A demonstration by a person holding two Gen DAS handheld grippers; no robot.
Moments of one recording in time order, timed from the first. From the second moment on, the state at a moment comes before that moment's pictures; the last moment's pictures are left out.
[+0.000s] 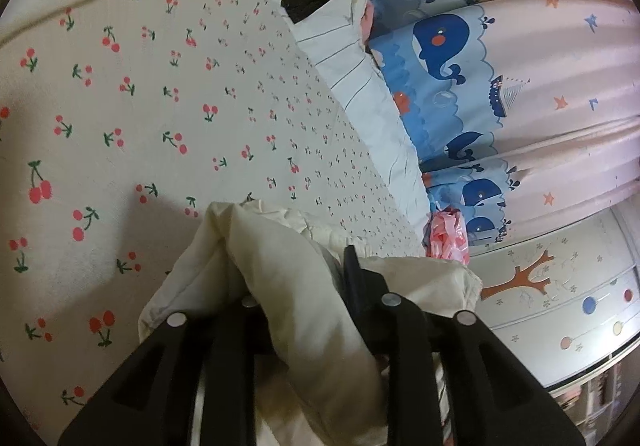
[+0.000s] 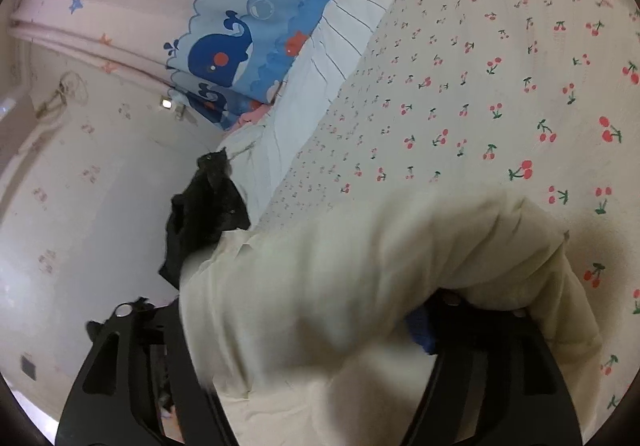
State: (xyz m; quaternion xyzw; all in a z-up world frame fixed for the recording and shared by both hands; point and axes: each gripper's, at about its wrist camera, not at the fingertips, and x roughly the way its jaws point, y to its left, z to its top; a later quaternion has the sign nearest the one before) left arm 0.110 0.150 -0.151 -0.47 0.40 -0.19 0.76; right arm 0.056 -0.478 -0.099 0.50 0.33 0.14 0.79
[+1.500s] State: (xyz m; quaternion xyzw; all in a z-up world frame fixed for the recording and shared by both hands) left arm 0.162 -0.043 -0.115 -0.07 0.48 -0.24 0.84; right arm 0.164 -0.297 -0.120 0.05 0.51 0.02 0.86
